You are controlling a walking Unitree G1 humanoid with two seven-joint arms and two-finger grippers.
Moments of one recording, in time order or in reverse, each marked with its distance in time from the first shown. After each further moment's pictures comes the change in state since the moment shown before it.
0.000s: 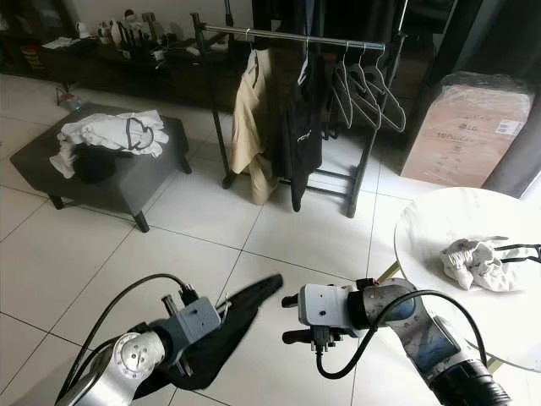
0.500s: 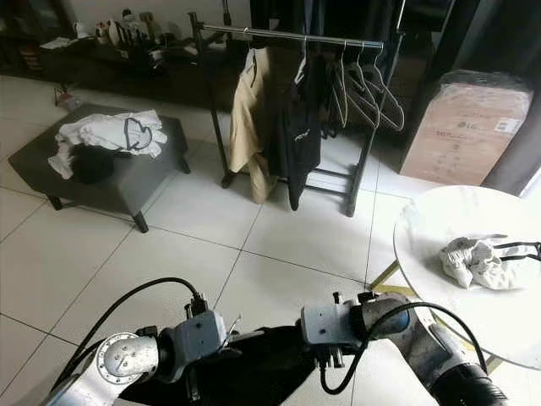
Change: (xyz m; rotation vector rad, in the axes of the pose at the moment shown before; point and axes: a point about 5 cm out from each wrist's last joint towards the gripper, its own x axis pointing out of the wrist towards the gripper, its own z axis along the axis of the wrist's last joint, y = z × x) left arm -0.017 -0.020 0.016 -0.060 -0.280 -0.370; right arm 0.010 0.010 -0.013 -0.053 0.094 0.061
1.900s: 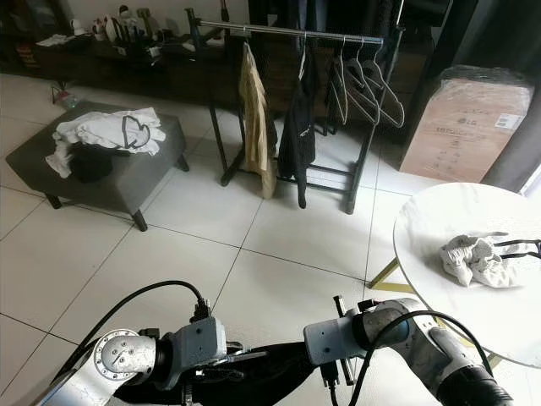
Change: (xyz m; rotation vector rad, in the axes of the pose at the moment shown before) left arm -0.008 -0.007 0.008 0.012 -0.046 -0.246; right arm 0.005 0.013 -0.020 -0.135 0.180 0.061
